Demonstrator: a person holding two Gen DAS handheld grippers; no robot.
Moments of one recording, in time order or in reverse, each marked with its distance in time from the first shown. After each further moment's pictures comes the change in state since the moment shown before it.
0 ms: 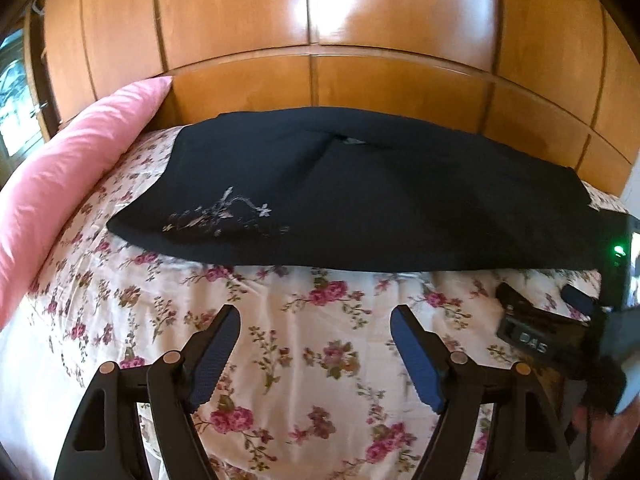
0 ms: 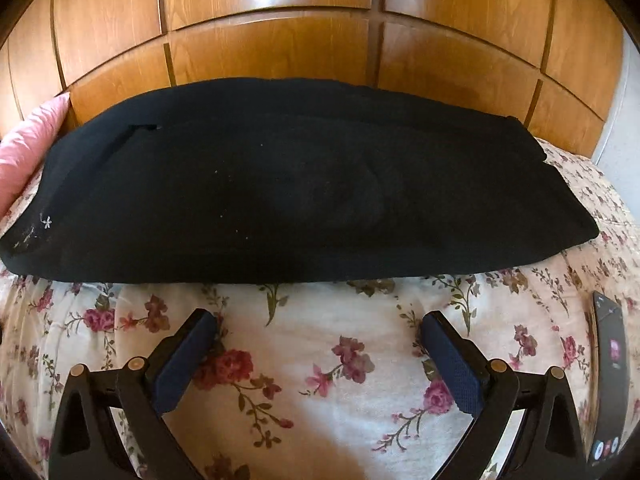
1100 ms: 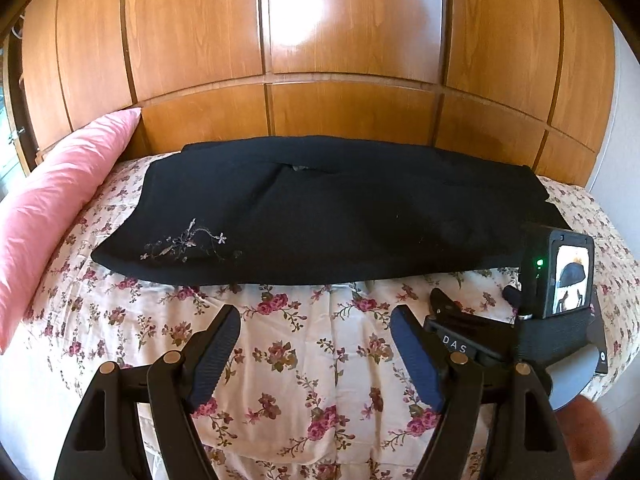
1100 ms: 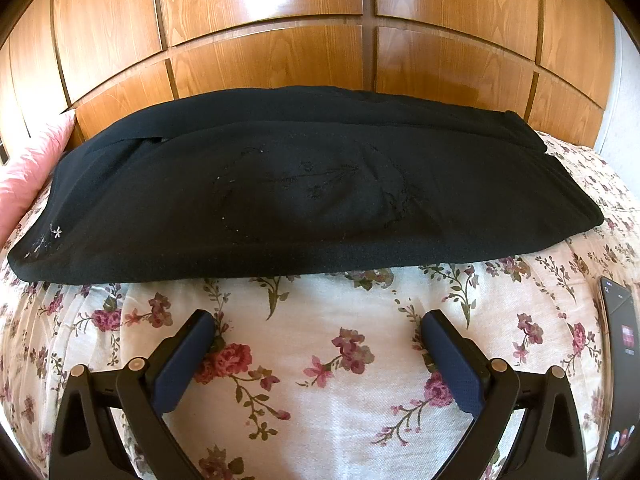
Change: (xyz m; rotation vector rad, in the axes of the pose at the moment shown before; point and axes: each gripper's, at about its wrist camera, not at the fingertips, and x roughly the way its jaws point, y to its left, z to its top) left arm -0.042 -0.029 0.005 0.062 -0.058 -0.085; right arm -0.004 0.003 -0.017 0.041 -0.044 0.044
